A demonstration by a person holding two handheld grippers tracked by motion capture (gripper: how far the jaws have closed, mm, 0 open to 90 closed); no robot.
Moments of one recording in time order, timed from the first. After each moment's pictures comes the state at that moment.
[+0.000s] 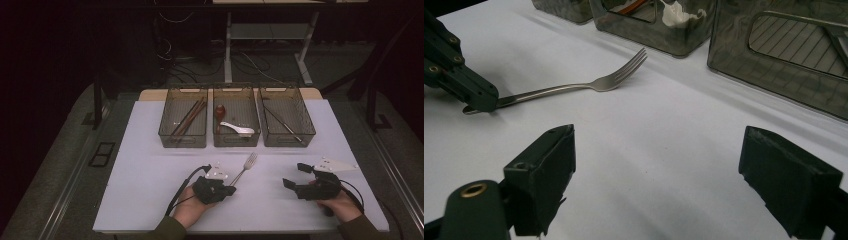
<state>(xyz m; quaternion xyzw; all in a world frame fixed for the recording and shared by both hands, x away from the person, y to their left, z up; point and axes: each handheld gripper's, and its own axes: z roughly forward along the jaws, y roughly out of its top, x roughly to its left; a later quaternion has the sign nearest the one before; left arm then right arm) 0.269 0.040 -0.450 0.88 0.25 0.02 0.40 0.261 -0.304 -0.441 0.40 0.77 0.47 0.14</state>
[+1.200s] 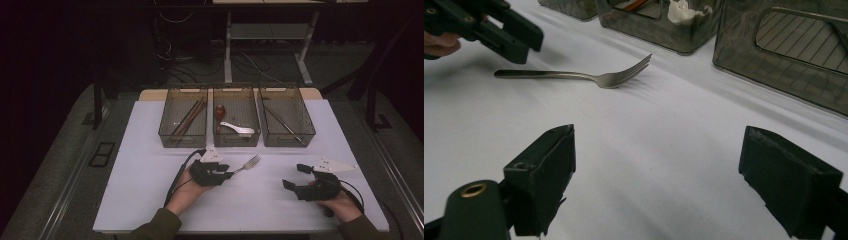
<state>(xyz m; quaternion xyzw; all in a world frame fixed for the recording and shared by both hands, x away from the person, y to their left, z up) 0.315 0.048 -0.433 0.87 0.24 0.06 0.43 0.260 -0.304 -0.441 0.39 0.78 0.47 0.13</state>
